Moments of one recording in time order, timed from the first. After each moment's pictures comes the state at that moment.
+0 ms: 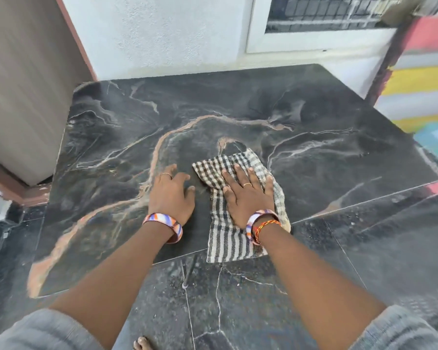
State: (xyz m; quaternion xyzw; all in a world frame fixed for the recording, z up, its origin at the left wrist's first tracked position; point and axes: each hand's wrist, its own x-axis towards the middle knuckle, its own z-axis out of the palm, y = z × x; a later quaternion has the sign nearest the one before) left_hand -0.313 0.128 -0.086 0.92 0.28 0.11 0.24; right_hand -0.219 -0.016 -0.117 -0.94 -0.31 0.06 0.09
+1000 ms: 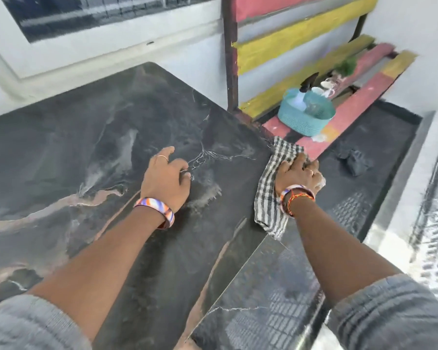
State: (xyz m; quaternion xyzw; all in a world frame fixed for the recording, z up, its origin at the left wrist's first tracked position) left_hand 0.041 -0.084 -0.085 0.96 0.00 0.05 0.27; right_hand 0.071 -0.338 -0.114 -0.93 0.32 0.02 0.18
